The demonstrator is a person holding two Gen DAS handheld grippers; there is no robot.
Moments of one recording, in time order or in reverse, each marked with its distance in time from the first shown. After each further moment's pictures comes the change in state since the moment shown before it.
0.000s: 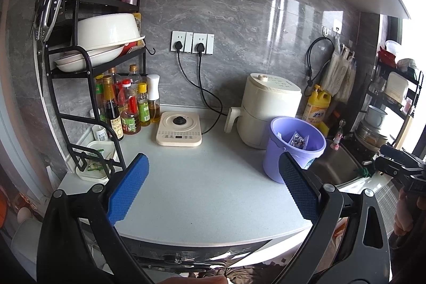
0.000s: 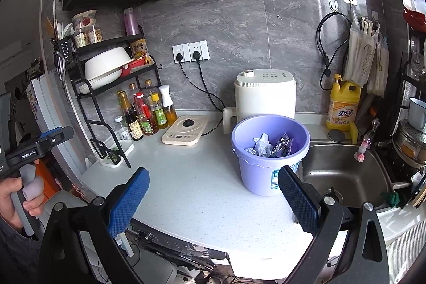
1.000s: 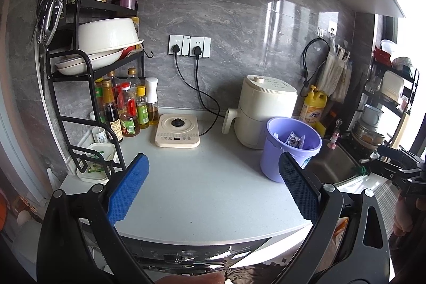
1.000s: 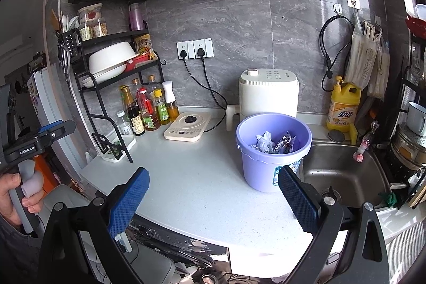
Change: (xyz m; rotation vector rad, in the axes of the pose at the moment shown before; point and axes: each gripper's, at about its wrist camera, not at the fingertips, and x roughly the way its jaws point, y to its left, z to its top) left arm -0.014 -0.004 -0.004 0.014 -0.022 -0.009; right arm -0.010 0.006 -0.006 -0.026 0.008 -0.002
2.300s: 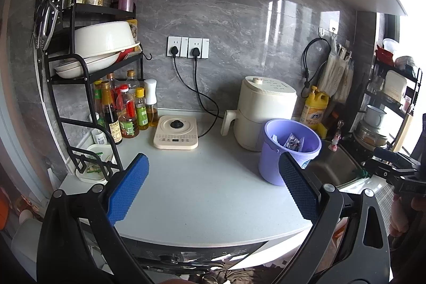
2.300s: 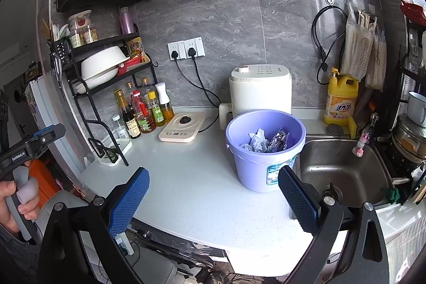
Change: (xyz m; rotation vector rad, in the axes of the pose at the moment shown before) left arm 0.003 -0.021 0.006 0.003 0.000 0.023; right arm 0.011 -0.015 0.001 0.047 0.006 -0.005
